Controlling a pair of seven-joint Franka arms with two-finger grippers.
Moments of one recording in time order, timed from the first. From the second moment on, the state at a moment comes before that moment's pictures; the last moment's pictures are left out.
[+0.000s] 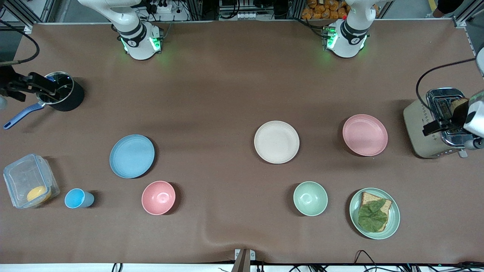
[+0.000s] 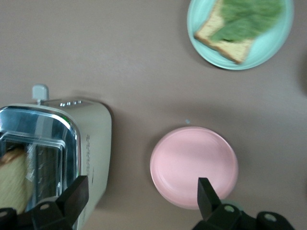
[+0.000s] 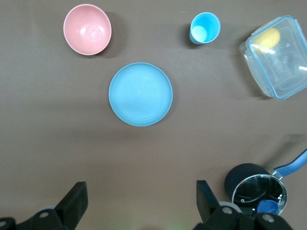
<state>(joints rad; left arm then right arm) 0.21 0.13 -0.05 -1.88 0.08 2.03 -0.08 0.05 0.06 -0.06 -1.46 0.02 1.44 -0.05</state>
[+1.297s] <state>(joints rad) 0.30 0.37 -0.07 -2.24 -0.02 2.53 -0.09 0.11 0.43 -0.07 -1.48 0.02 1.67 -0.11</state>
